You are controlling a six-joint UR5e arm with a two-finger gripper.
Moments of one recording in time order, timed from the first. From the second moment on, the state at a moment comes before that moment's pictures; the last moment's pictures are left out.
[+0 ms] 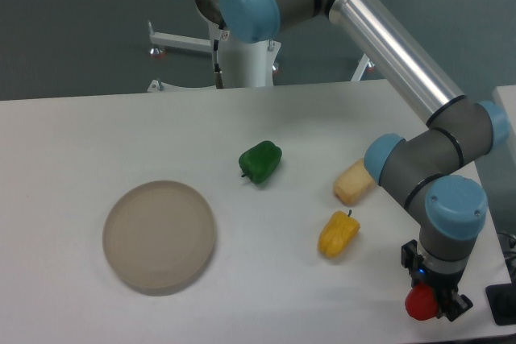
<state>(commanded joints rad) 2.37 -2.64 -0.53 -1.28 1.59 1.60</state>
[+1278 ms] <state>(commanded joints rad) 2.24 -2.30 -0.96 -1.34 1.58 1.23</state>
